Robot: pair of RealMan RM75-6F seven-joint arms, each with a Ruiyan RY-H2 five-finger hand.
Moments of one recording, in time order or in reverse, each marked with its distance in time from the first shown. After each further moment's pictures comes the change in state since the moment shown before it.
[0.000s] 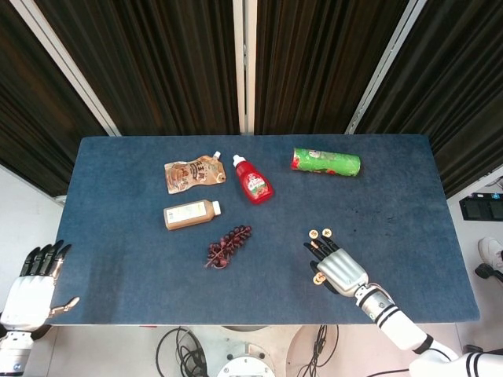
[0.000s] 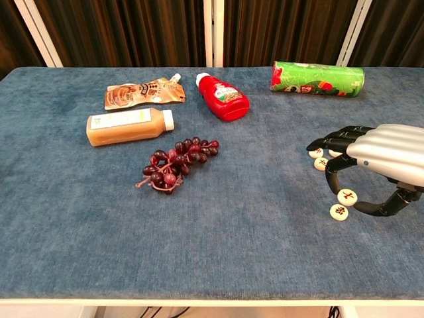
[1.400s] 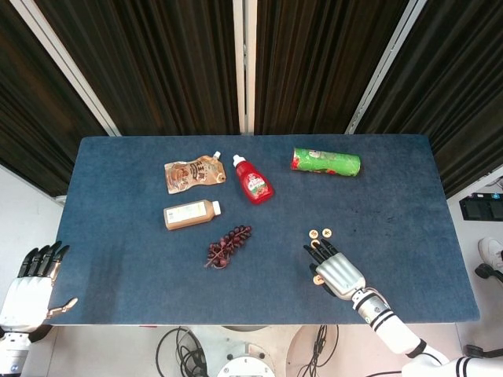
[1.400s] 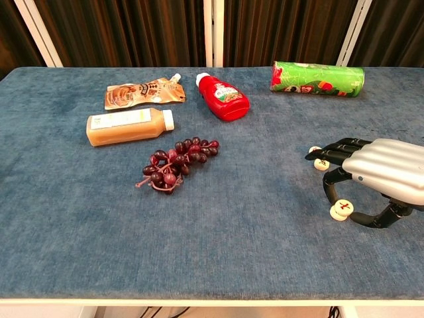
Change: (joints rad) left arm 0.003 0.000 0.002 0.019 0.007 0.004 -0.021; right arm -0.045 -0.084 -0.002 0.078 -0.008 0.020 -0.033
